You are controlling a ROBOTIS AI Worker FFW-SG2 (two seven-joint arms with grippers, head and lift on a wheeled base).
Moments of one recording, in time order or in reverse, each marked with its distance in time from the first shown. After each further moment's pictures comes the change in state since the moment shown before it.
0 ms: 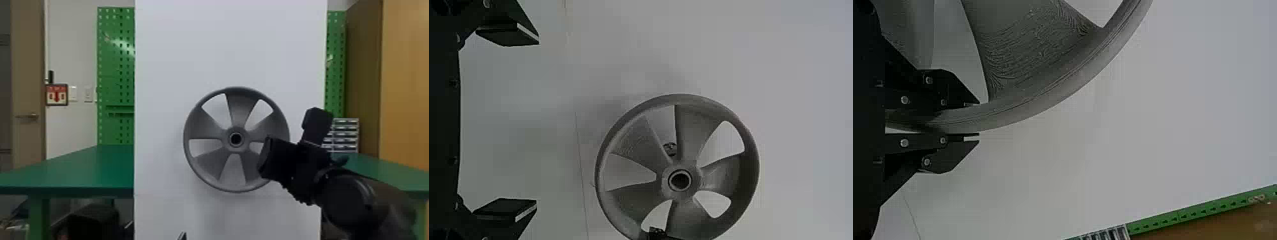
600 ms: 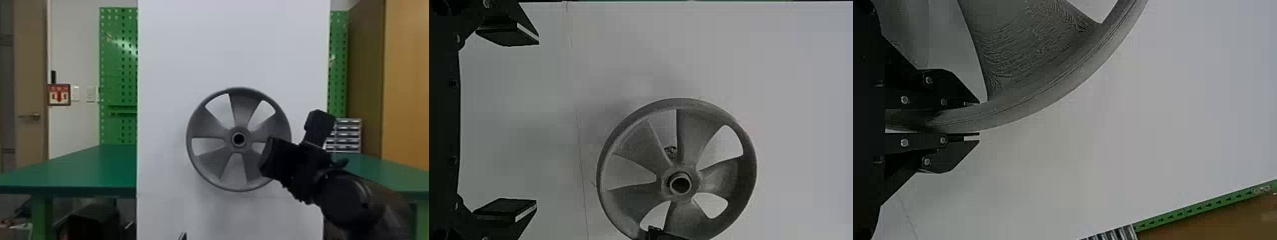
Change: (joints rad) left arm 0.000 0.002 -0.002 0.000 0.006 0.001 0.005; right arm -0.013 0.002 -0.018 0.056 -0.014 -0.053 0.000
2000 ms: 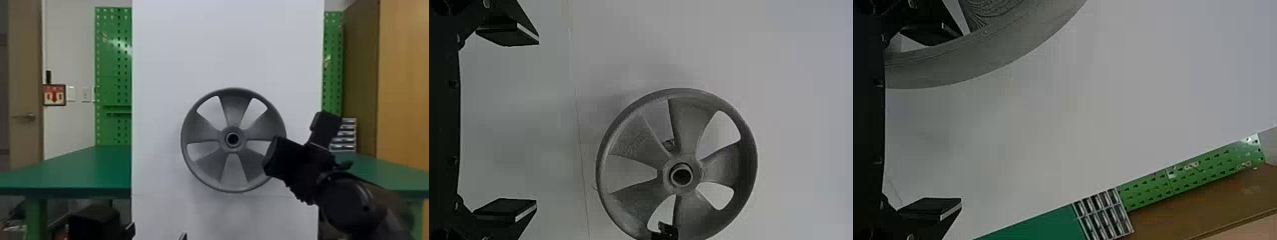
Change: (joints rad) left arm 0.000 0.000 0.000 0.002 0.005 0.000 0.002; right arm 0.011 0.000 0.013 0.005 -0.001 -0.055 -0.008
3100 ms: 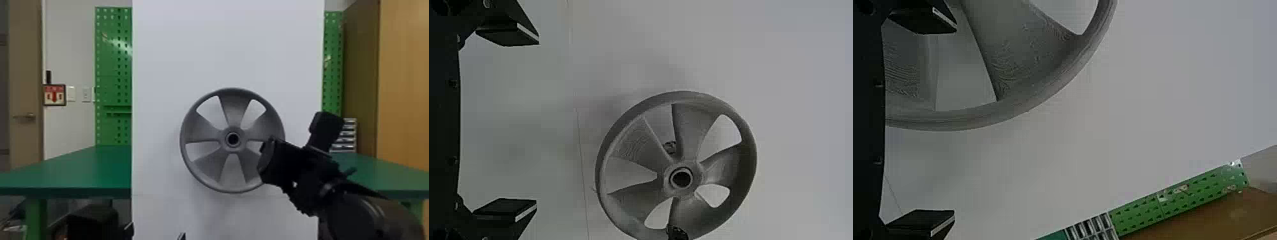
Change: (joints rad) left arm 0.001 -0.001 0.008 0.001 0.005 0.000 0.000; right arm 0.104 0.000 0.028 -0.179 -0.011 0.010 0.032
